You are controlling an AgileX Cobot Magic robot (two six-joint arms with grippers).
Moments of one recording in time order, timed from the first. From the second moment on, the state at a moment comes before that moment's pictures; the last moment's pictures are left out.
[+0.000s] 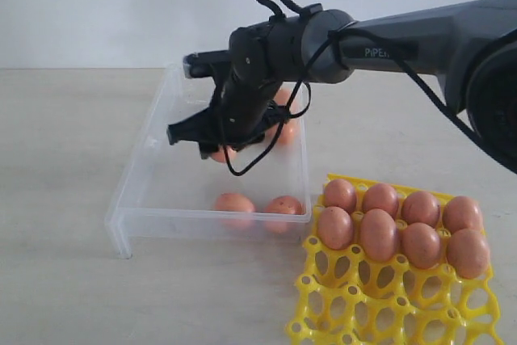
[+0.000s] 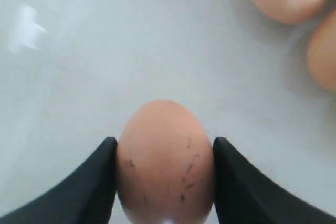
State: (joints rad) left arm 0.06 0.00 0.00 -0.17 0.18 0.20; right arm 0.54 2.25 -1.76 0.07 0.63 0.20
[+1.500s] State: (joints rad) left arm 0.06 0.00 0.00 -0.17 0.18 0.20; right arm 0.70 1.31 -0.35 0.17 -0.21 -0.02
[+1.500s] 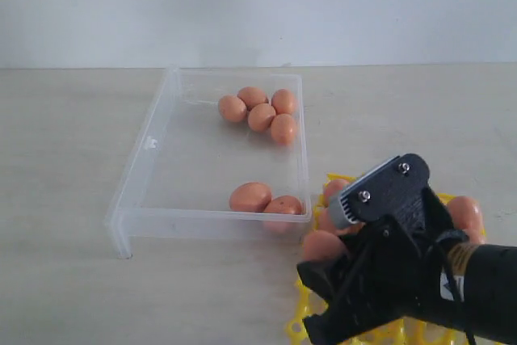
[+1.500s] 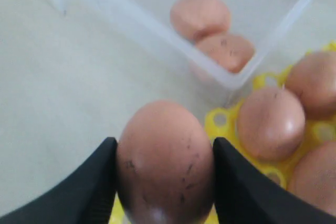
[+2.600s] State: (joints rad) left arm 0.06 0.00 0.00 -0.17 0.18 0.20; right arm 0.70 1.15 -0.22 0.70 -0.53 -0.72
